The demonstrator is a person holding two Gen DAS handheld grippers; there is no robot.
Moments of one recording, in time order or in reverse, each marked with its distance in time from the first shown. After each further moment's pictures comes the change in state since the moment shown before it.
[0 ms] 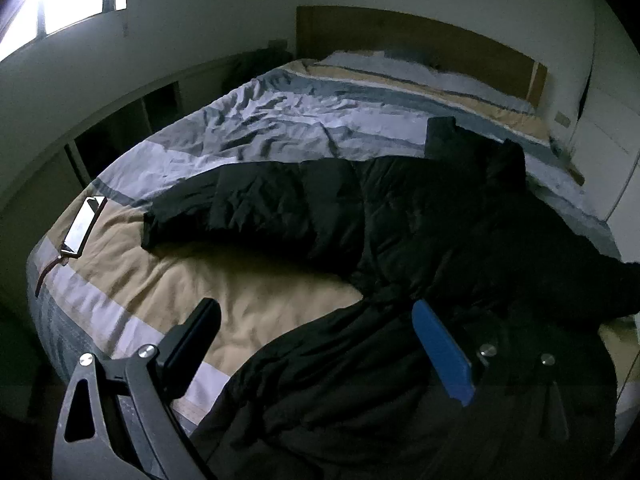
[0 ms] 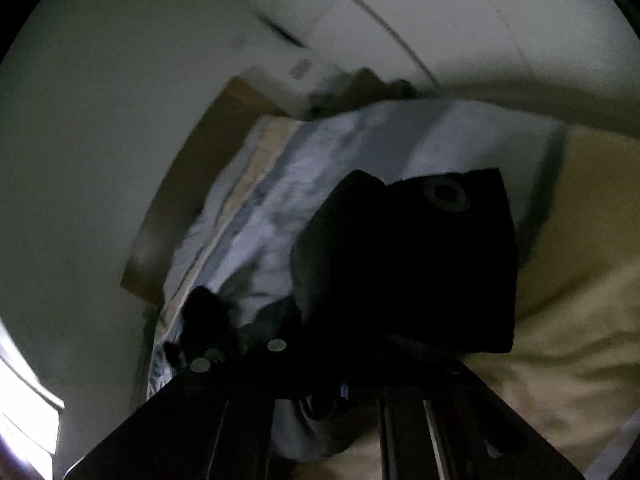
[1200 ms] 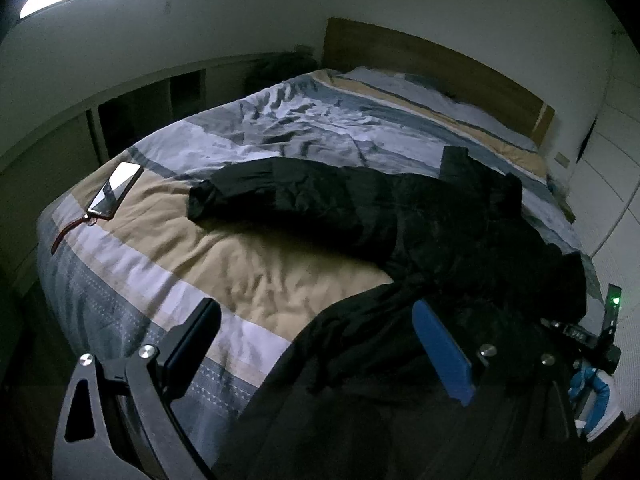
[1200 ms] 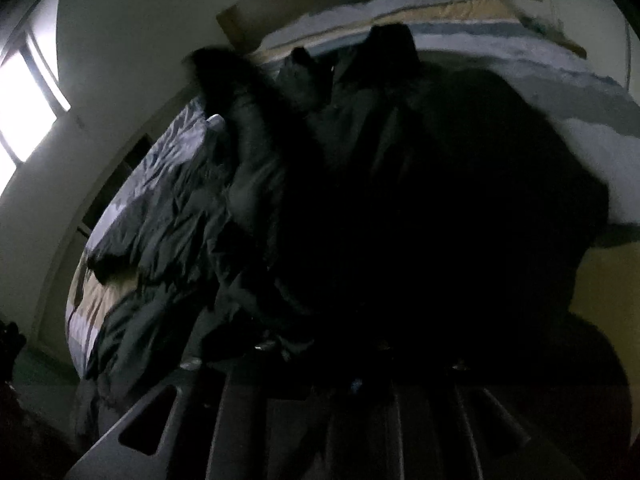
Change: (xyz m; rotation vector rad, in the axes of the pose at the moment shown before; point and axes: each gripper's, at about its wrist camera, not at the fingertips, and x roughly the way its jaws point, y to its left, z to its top) left arm -0.069 0.086 -0.032 -0.125 -0.033 -0.047; right arm 0.028 0.187 -0.297 -0.714 0.571 0.073
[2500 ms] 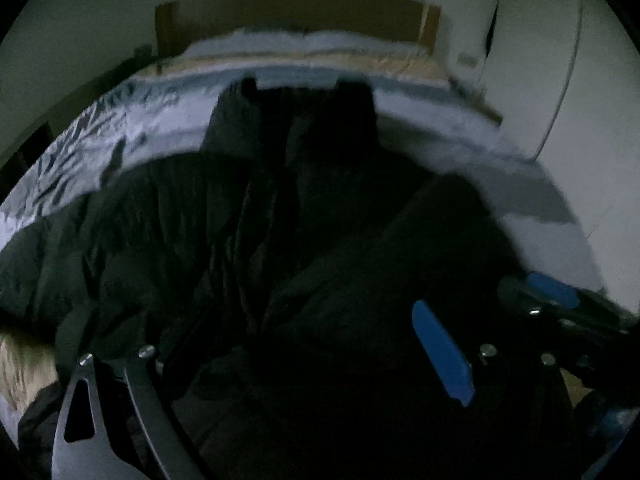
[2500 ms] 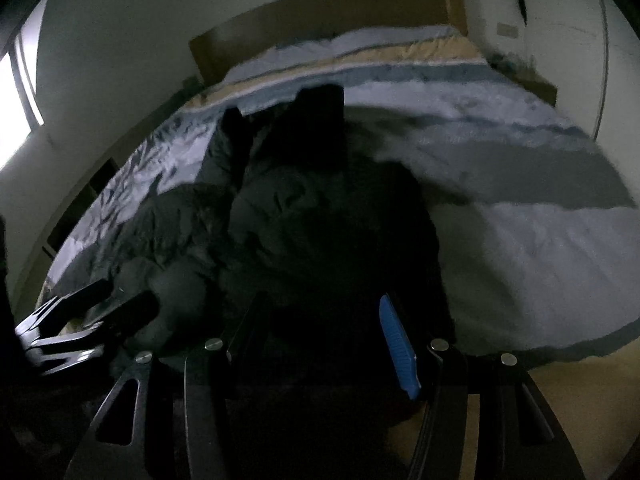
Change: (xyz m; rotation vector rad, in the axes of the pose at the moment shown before) left arm 0.212 -0.409 -0.011 0.362 0.148 -0.201; right arm -0.023 -0.093 0.086 -0.032 -0.103 -0.145
